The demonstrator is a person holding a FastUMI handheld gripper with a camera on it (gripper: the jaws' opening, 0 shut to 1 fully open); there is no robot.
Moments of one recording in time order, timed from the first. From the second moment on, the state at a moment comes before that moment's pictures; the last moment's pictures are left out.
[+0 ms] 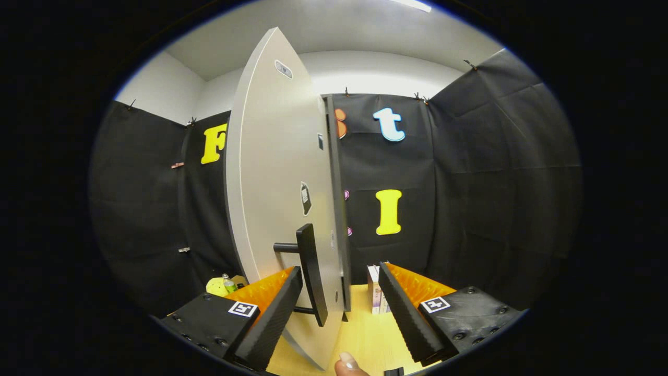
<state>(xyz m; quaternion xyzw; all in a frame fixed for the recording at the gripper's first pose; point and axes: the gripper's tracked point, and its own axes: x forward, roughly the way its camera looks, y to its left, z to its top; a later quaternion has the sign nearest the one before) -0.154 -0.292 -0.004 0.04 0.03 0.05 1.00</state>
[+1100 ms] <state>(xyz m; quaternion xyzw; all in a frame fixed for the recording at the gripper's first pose) -0.069 -0.076 -0.018 0.04 0.04 0.05 1.00</state>
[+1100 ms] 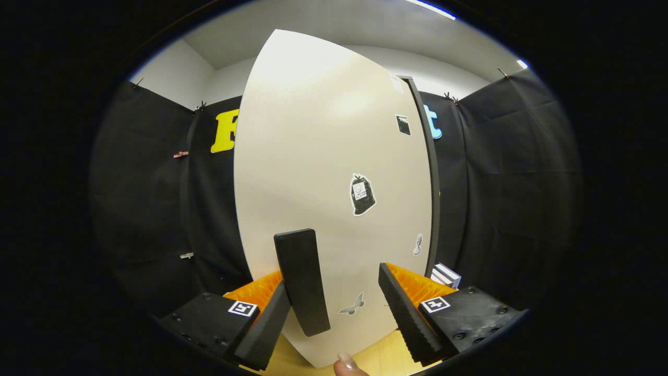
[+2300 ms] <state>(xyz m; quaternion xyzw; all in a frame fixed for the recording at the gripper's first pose) -0.110 -0.046 -0.012 0.02 0.01 0.06 1.00</state>
